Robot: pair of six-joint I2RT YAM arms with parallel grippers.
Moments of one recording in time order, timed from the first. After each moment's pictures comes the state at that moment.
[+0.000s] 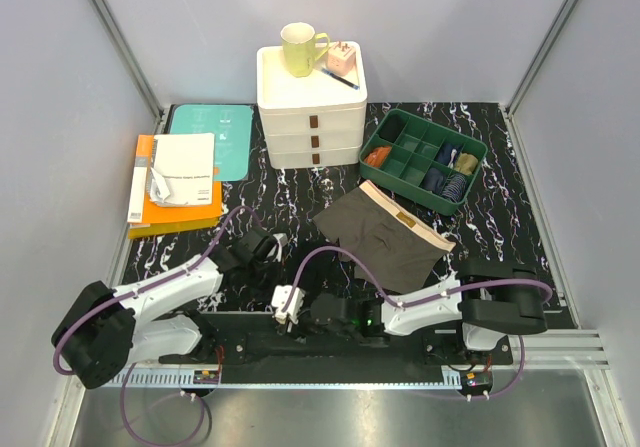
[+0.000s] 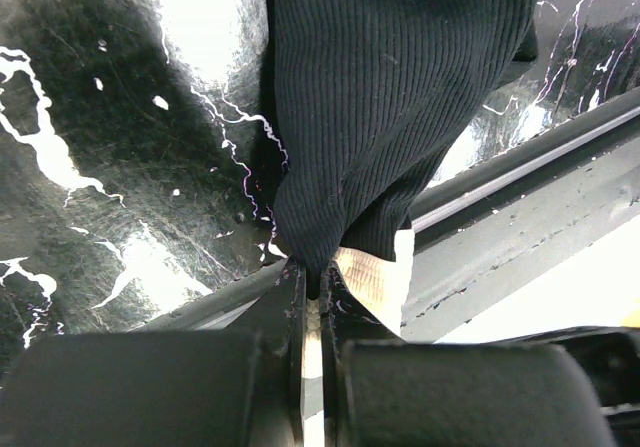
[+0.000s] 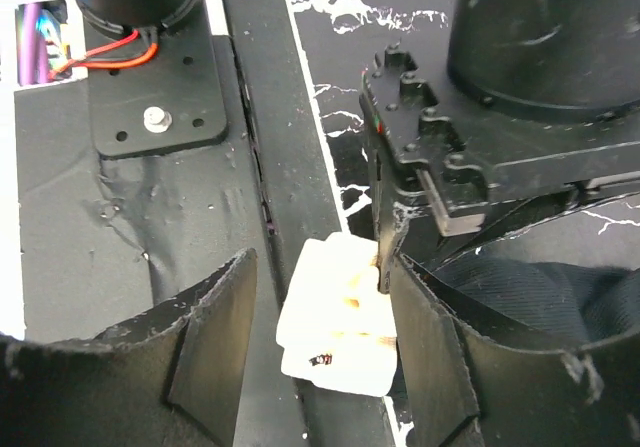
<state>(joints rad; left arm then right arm) -0.71 1.13 0.50 -0.53 0.33 -0.69 1.50 1.61 0.64 0.58 0.18 -0.02</state>
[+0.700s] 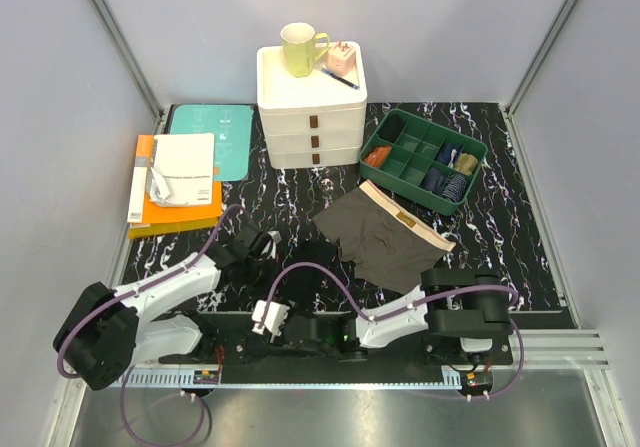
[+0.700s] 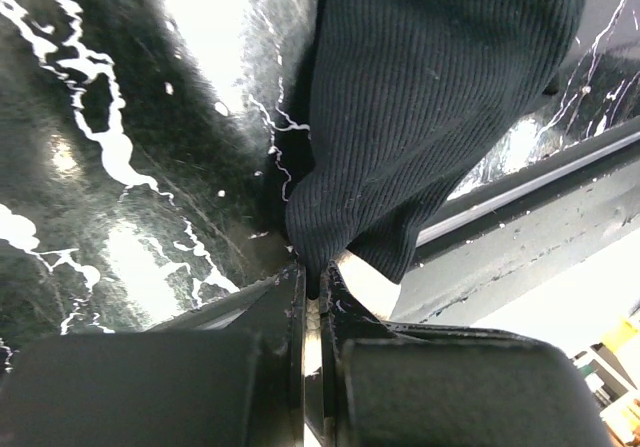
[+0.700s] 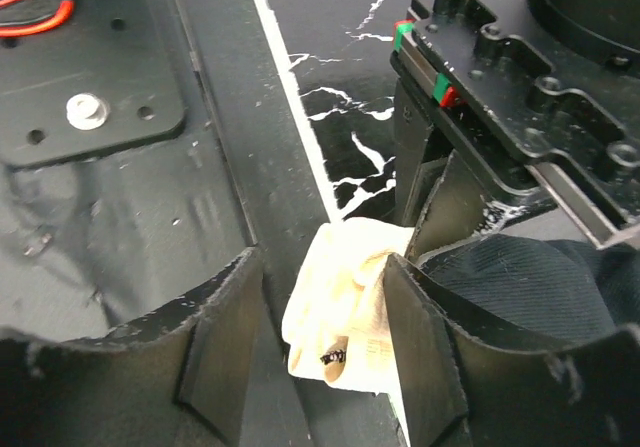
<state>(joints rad) -0.65 1.14 0.50 -0.55 0.34 -0.68 1.59 1.79 0.79 0.48 0.41 -0.02</state>
